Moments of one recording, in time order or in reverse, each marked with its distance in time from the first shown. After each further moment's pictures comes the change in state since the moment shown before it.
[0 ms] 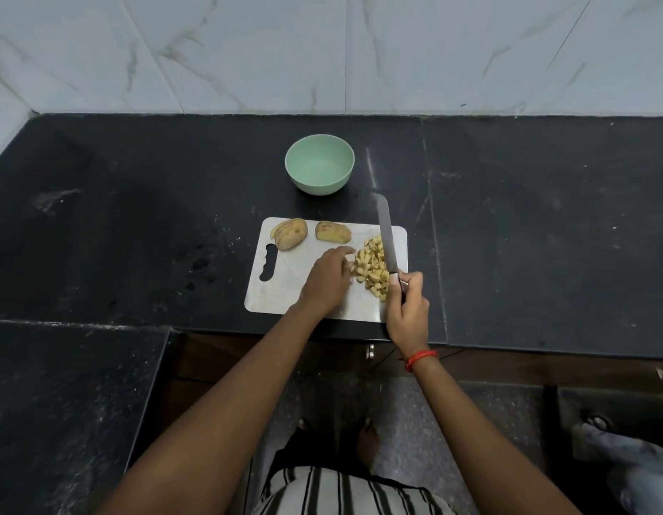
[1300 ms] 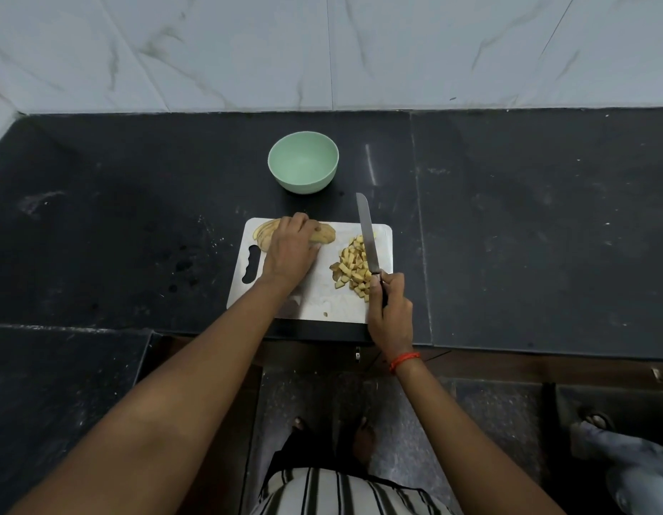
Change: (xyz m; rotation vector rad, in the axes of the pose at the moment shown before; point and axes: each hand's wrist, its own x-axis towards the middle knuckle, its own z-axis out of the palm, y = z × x) left_hand 0.043 -0.022 -0.026 0.460 0.193 0.177; right_hand 0.003 0.010 0.003 -0.016 0.020 -0.051
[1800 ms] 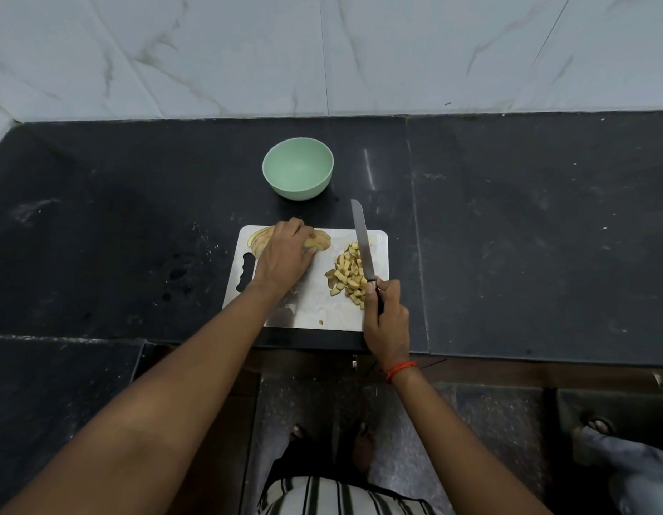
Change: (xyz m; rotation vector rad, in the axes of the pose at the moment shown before) left_hand 0.005 -0.004 -0.002 -0.038 -0.023 0.033; right_hand 0.001 0.003 0.001 0.024 -0.009 -0.008
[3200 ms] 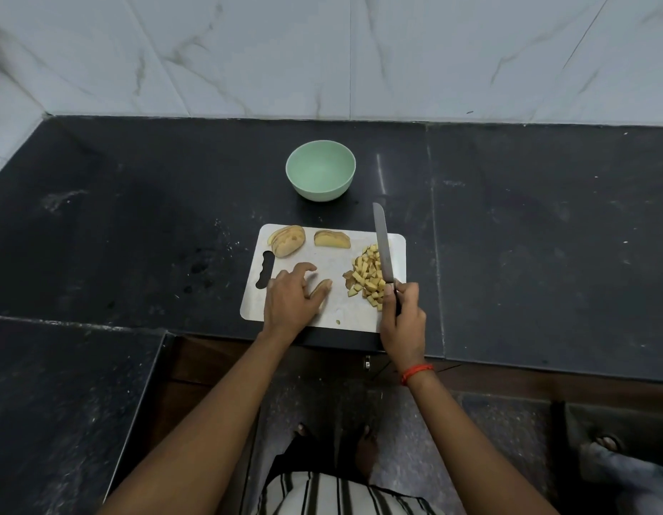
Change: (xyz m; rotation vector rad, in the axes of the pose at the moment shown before) left_hand -0.082 0.001 0.007 -0.221 0.046 -0.293; right_hand 0.000 -0.007 -0.001 -0.037 -0.027 0.059
